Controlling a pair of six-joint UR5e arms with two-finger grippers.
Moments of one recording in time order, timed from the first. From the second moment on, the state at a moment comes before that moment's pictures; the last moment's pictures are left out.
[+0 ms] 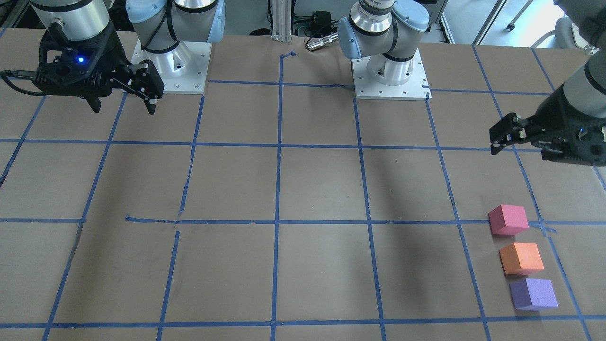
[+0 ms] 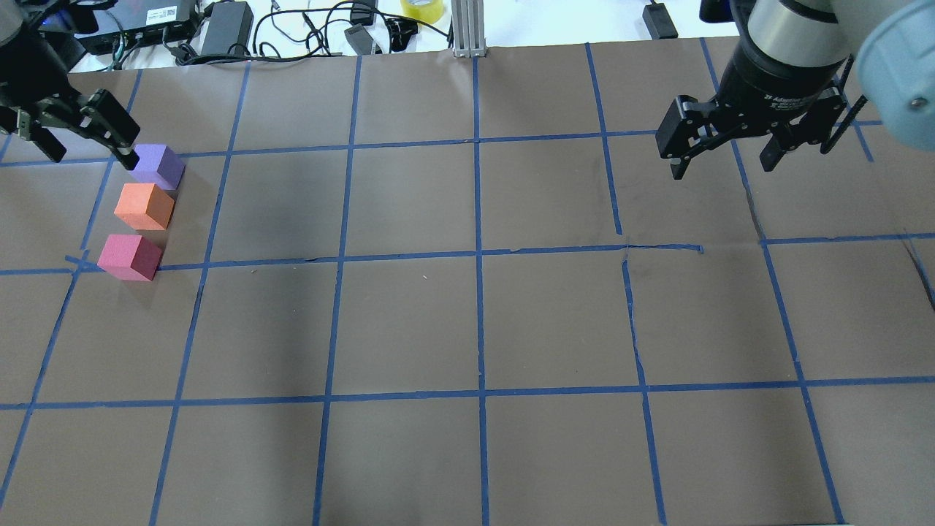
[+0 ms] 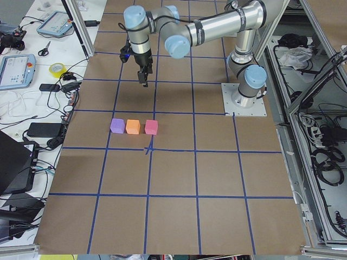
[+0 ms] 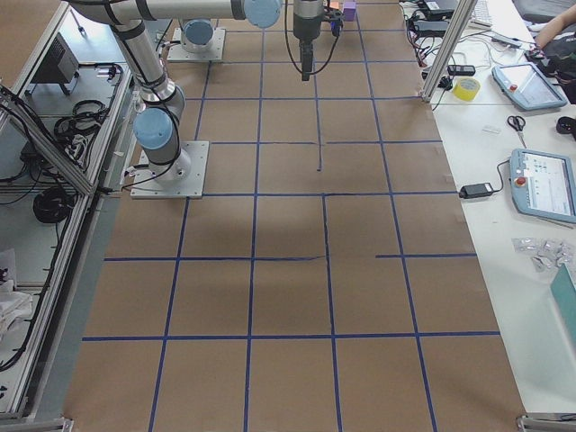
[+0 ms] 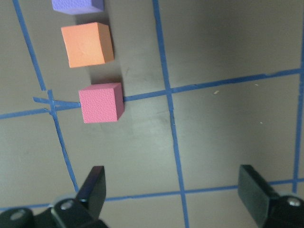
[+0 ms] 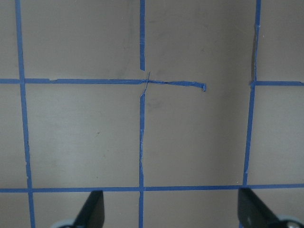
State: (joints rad) left arm -1.30 -1.69 -1.41 -1.70 1.65 0.36; right arm 1.55 -1.62 1.59 -1.55 -1.62 -0.04
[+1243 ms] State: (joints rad) left arm -1.59 -1.56 -1.44 -1.73 1.58 0.02; right arm 1.55 -1.62 1.59 -1.55 -1.58 -0.04
